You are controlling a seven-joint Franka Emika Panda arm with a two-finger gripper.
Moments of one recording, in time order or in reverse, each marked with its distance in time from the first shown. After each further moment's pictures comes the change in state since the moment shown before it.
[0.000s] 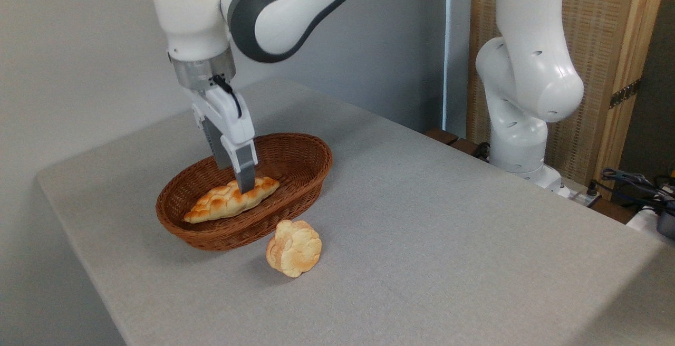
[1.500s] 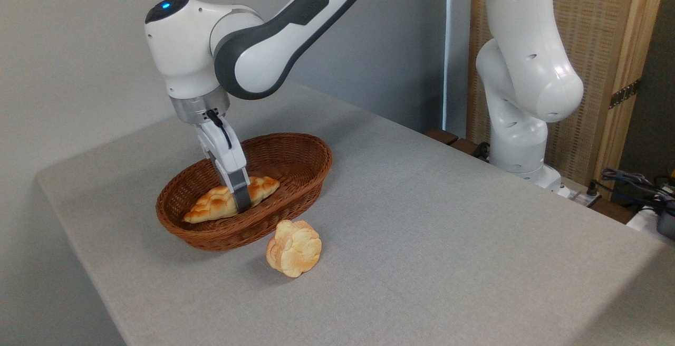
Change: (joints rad) arm -0.007 0.110 -0.053 0.000 0.032 0.059 0.000
